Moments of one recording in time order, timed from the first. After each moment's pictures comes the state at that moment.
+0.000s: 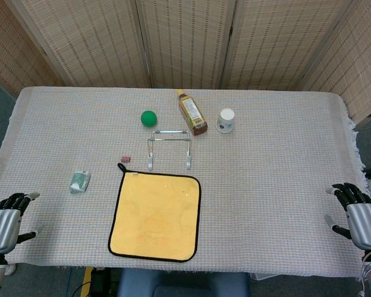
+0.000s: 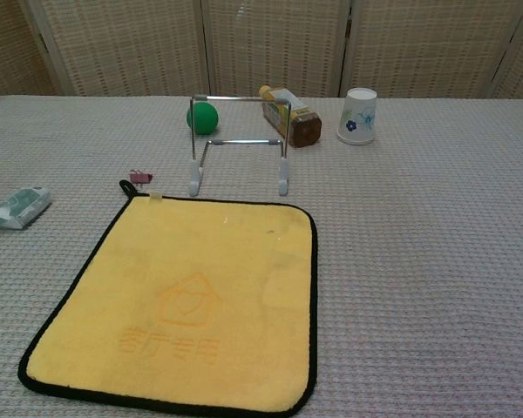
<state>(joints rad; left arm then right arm) -0.10 -1.15 -0.05 -1.63 1.49 1.48 0.16 0.05 -1.09 0.05 -1.61 -1.52 1.51 -0.06</state>
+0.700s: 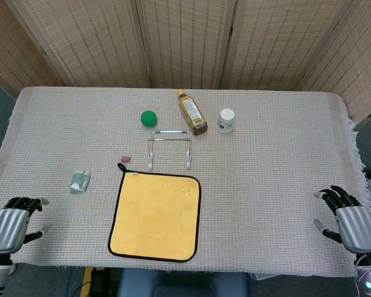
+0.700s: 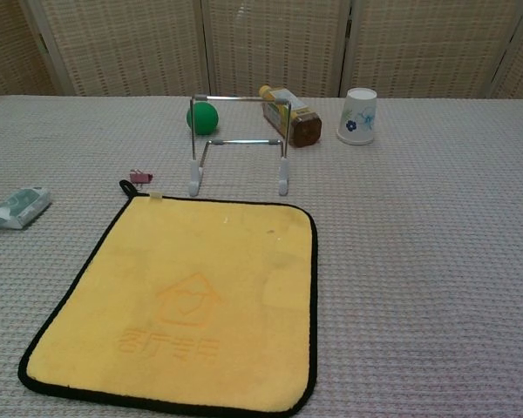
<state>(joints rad) -0.12 -1.16 -0.03 -1.60 1.60 1.51 0.15 0.05 -1.09 0.02 -1.65 -1.62 1.52 -0.05</state>
